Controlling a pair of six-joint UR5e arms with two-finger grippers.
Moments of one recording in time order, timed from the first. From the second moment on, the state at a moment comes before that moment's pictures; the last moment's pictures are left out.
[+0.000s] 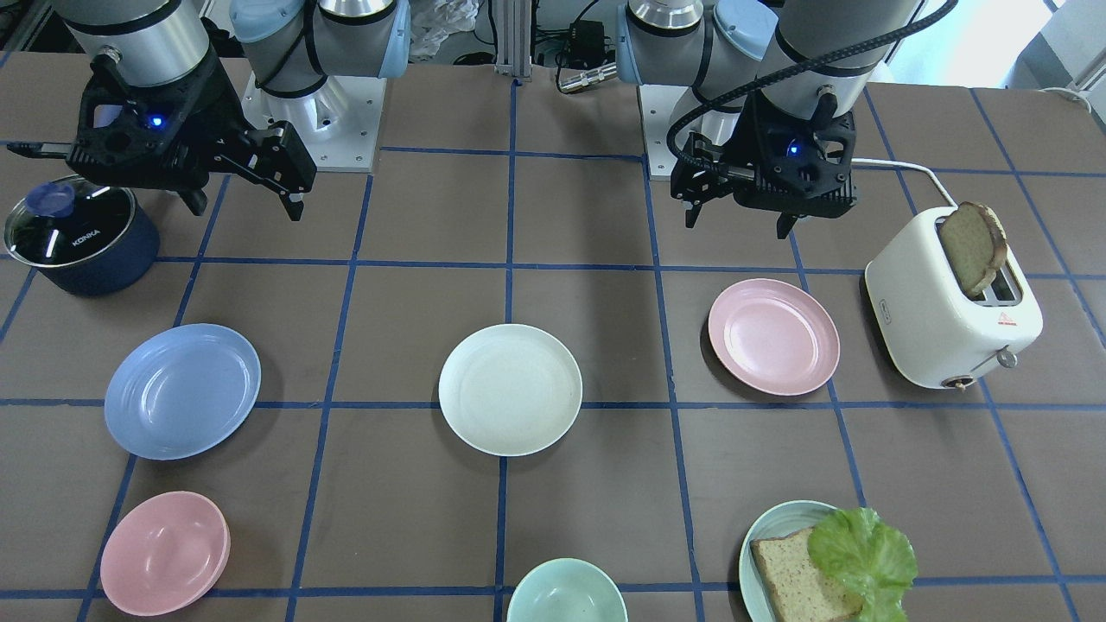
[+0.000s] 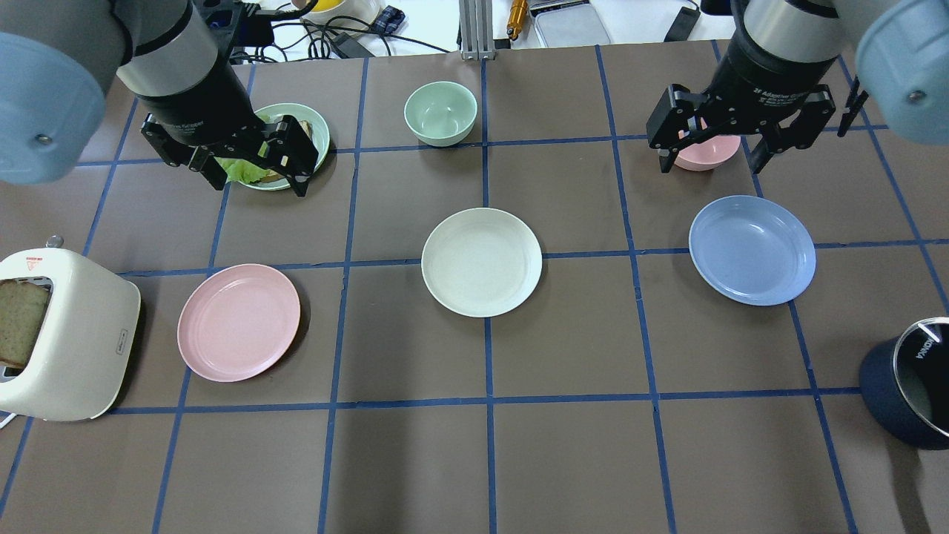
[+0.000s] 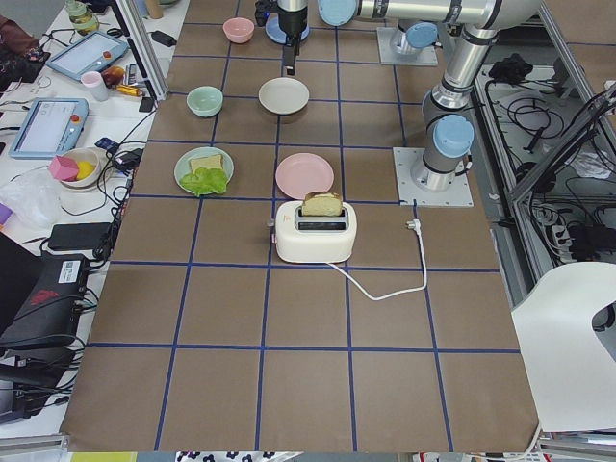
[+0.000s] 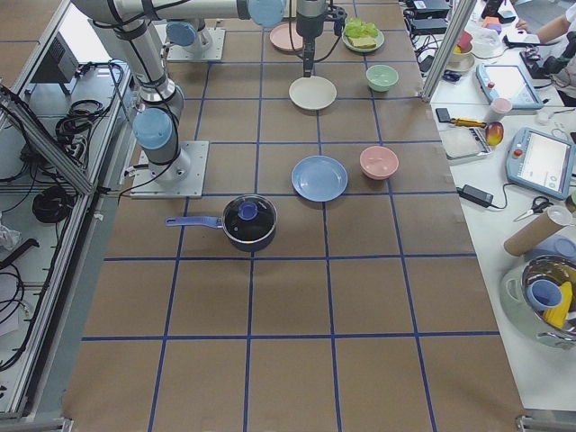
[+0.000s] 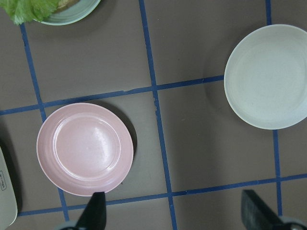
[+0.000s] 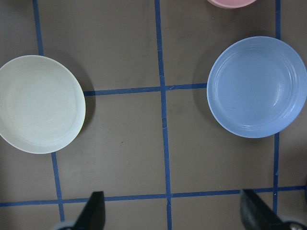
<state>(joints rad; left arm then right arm) -1.60 -1.57 -1.56 -1.58 1.58 0.10 1.56 -1.60 1.57 -1.56 -1.56 0.04</state>
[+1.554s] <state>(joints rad) -1.60 -1.59 -1.83 -1.27 1.59 0.11 1.55 -1.60 1.56 -1.56 -1.56 0.04</state>
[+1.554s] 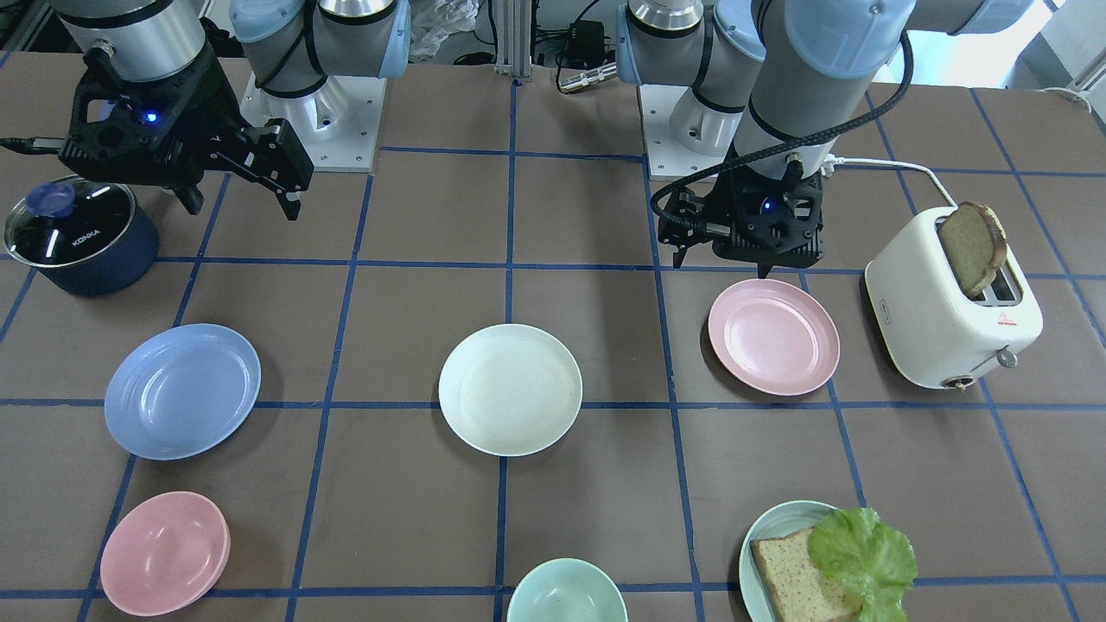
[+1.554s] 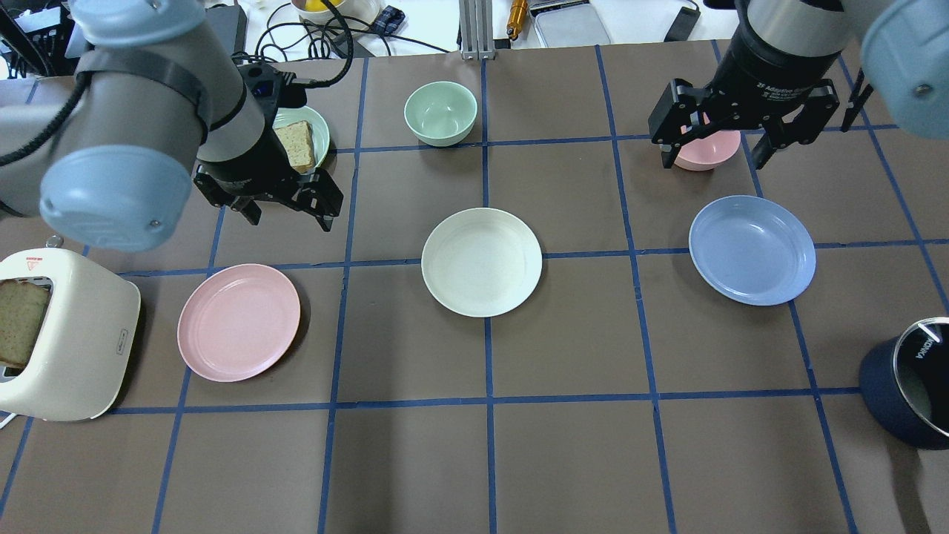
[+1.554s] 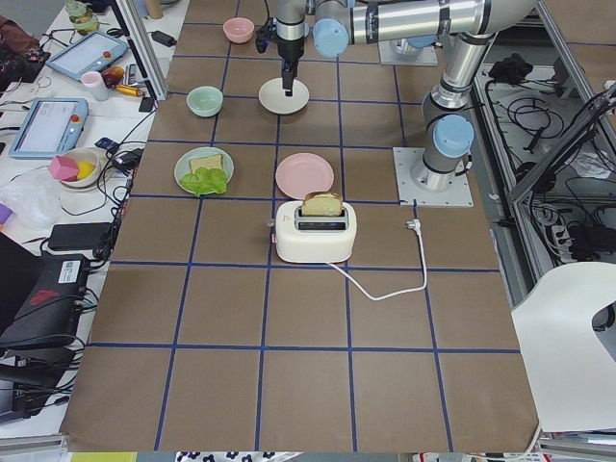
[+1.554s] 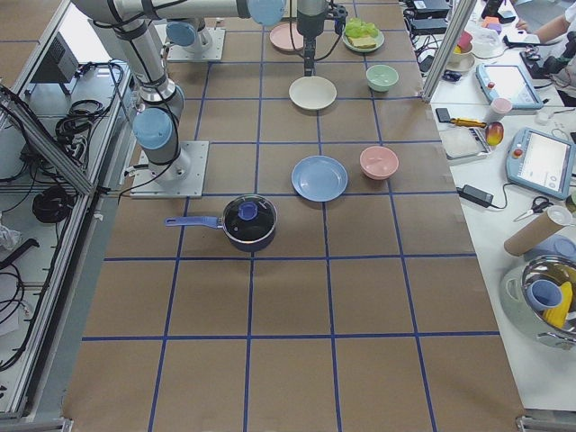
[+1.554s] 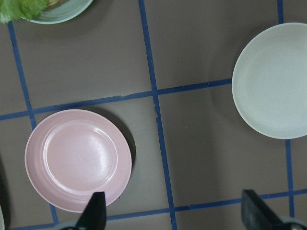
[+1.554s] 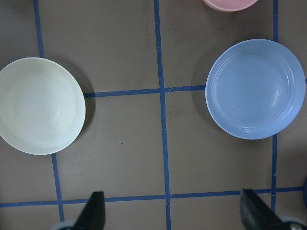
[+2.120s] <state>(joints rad) -1.58 -1.59 -2.14 -0.94 1.66 0.11 1.55 -1.60 1.57 -1.55 -1.55 0.03</state>
